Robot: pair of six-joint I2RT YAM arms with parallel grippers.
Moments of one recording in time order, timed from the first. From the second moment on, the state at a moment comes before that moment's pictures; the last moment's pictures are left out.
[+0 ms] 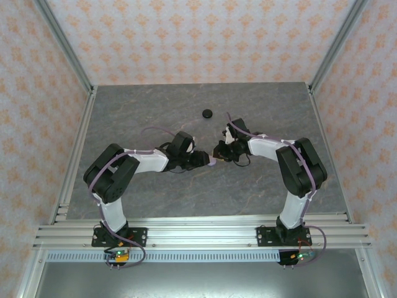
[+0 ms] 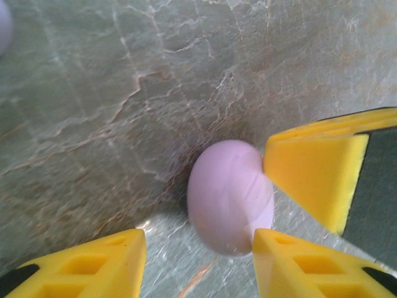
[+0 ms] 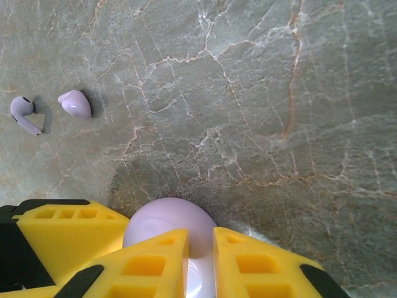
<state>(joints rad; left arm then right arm) -0.59 1.83 0.90 0.08 0.37 -0.88 0.44 1.82 1.03 -0.30 -0.47 0.61</state>
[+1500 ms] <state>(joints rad) -0.50 1.75 0.90 0.16 0.44 -0.80 0.32 1.42 0.92 -0.33 -0.47 0.57</state>
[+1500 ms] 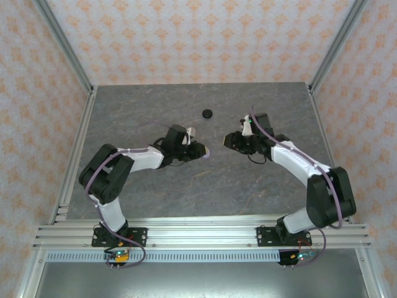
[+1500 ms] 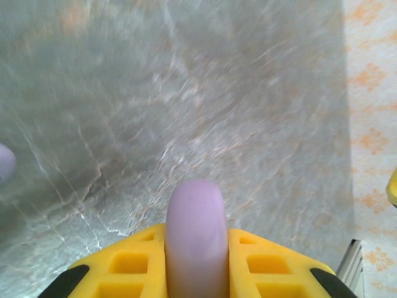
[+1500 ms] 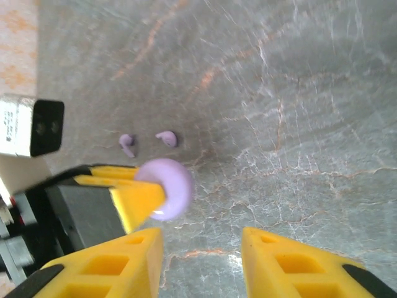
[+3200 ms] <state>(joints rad) -0.54 1.39 1.15 -0.28 0.92 -0.12 0.41 1.26 1.19 -0.72 -0.98 0.04</state>
